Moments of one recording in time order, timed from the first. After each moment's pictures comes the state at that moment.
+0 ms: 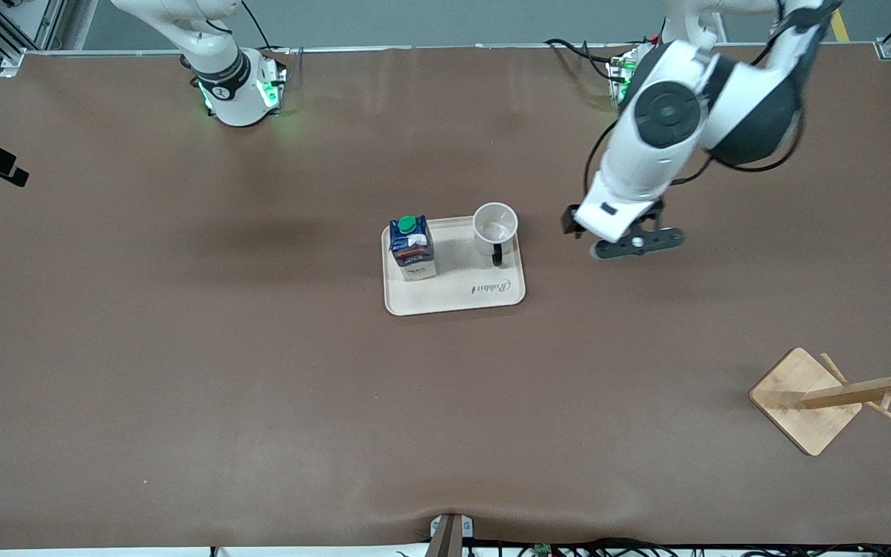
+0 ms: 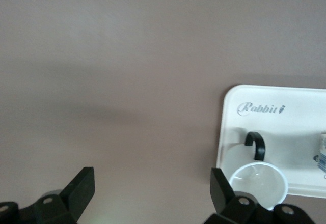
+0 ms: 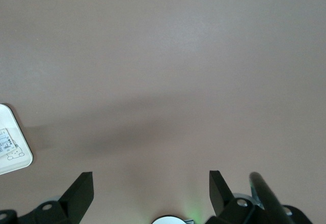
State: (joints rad) left arm -0.20 0.14 -0.36 -1.93 0.07 1.96 -0.74; right arm -0.09 -0.10 -0.08 -1.66 0.01 1.49 0.03
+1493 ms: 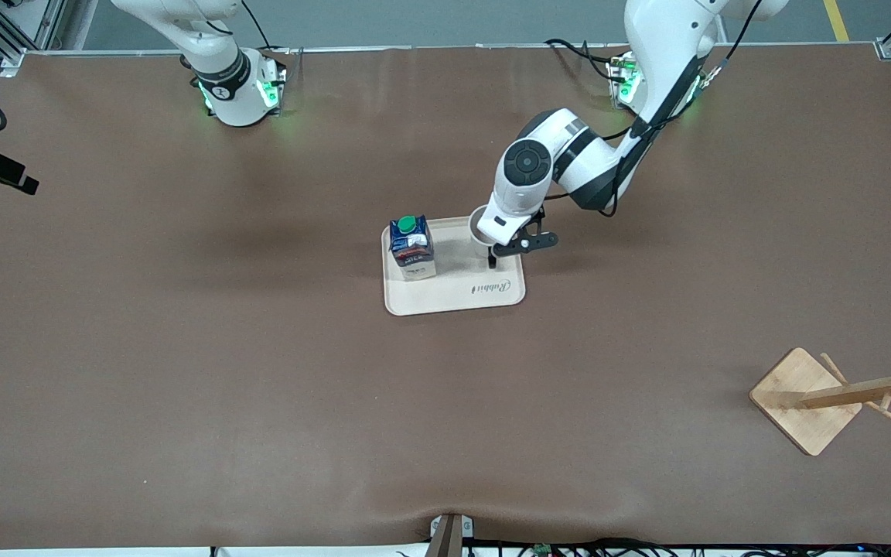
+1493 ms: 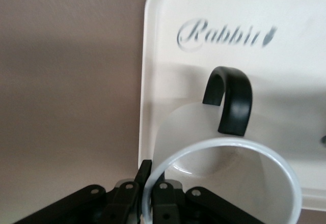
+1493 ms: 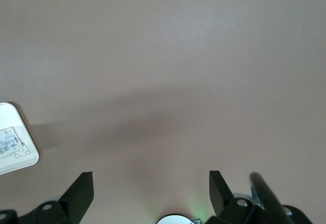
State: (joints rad) left arm -0.37 0.40 -0.39 -2.05 0.07 2.31 -0.98; right arm -0.10 -0.07 -0.08 -1.66 0.04 1.49 0.03
